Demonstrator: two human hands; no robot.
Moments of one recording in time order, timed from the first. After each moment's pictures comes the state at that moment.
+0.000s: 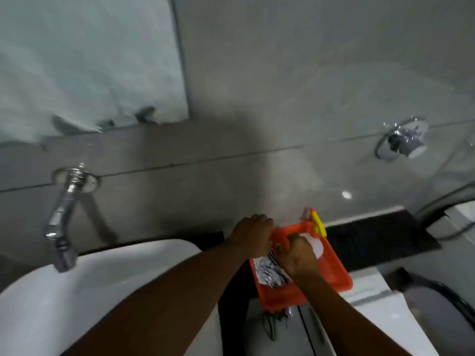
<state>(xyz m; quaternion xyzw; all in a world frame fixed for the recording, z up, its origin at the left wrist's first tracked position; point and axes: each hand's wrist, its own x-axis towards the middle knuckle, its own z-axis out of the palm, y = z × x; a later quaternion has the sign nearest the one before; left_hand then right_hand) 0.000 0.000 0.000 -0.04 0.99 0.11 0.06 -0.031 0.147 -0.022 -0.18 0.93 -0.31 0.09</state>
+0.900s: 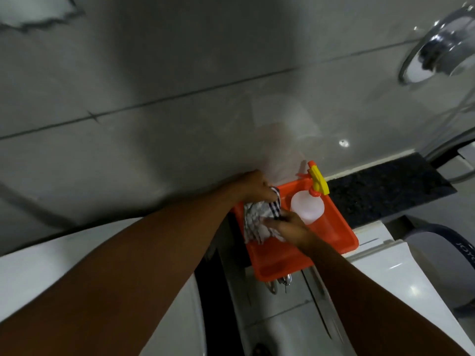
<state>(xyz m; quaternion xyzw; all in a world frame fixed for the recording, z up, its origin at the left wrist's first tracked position) -0.088 -0.010 -0.065 -0.13 0.90 0.37 0.21 -0.083 0.155 -0.116 -0.07 0.76 -0.49 0.43</state>
